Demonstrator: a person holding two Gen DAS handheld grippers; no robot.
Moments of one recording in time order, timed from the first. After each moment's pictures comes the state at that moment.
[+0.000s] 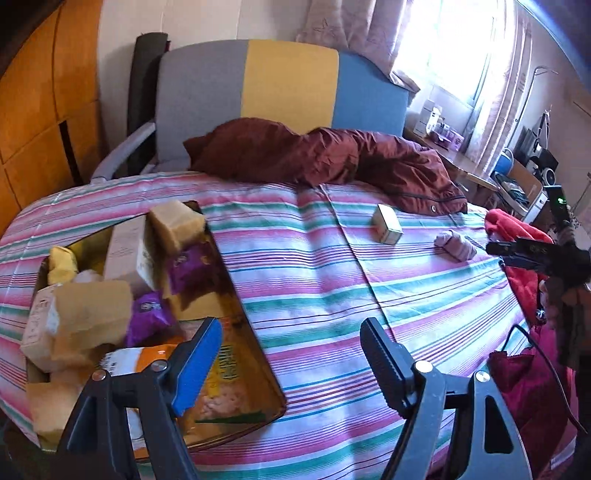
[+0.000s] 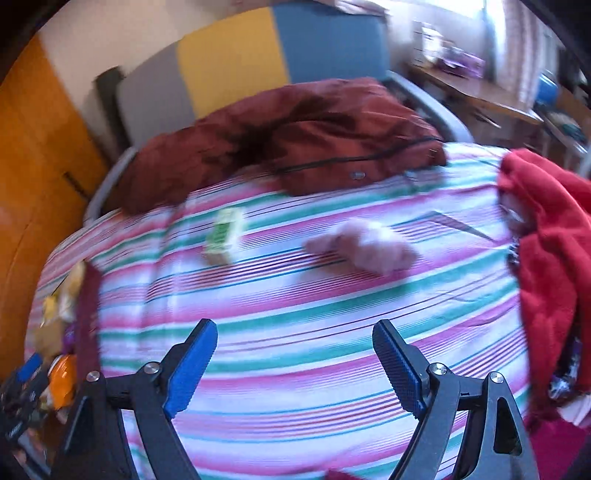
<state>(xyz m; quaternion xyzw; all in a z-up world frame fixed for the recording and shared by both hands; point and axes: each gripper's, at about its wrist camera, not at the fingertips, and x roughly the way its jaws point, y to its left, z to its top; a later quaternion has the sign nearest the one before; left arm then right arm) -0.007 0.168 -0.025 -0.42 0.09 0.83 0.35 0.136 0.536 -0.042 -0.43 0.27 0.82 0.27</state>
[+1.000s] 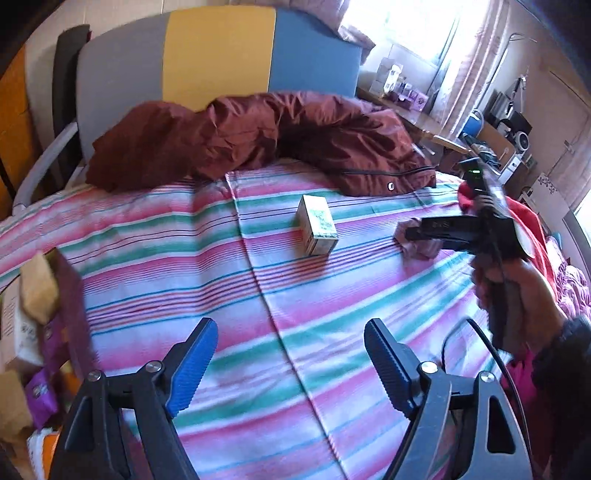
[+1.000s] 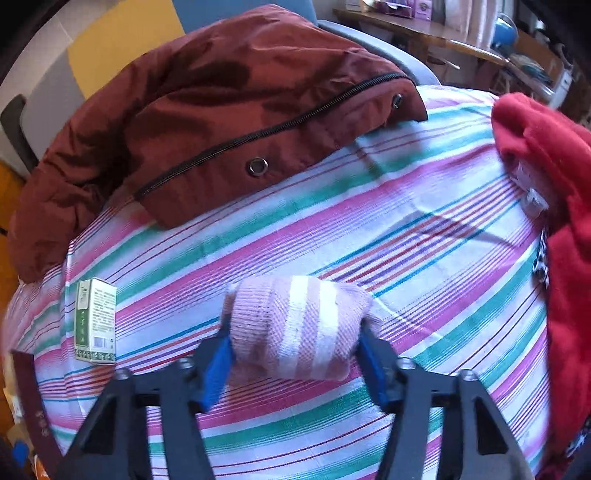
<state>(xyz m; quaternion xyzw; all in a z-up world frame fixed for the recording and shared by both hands) -0.029 0.326 -0.053 -0.47 0.13 0.77 0.41 0.074 0.637 -0.119 -0.47 0.32 0.75 0.33</state>
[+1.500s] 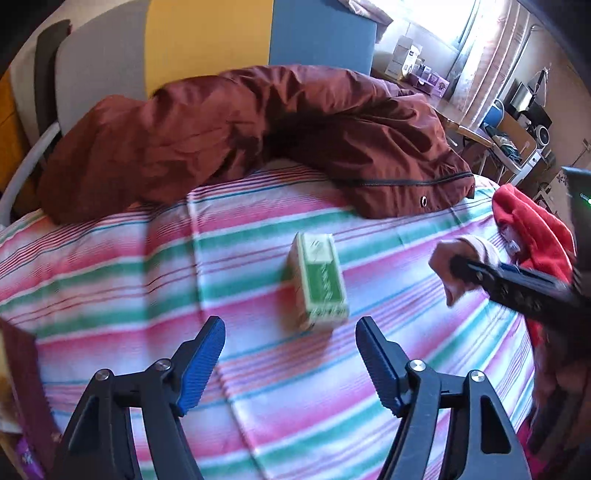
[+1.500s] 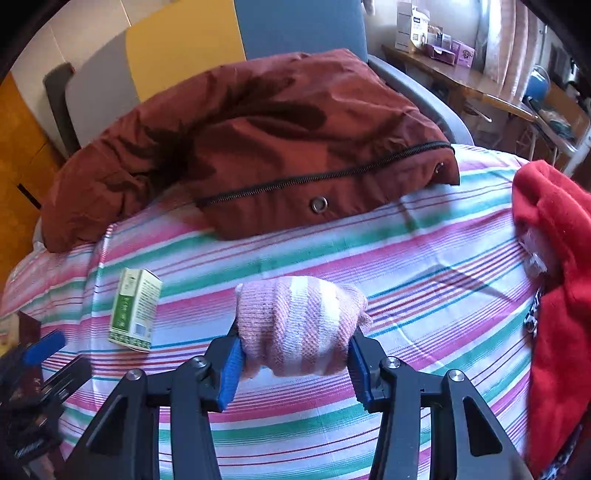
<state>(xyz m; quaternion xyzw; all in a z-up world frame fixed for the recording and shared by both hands) -0.071 0.432 -0.085 -0.49 0.16 0.76 0.40 0.063 0.616 -0.082 -0.45 0.25 0.80 0.30</state>
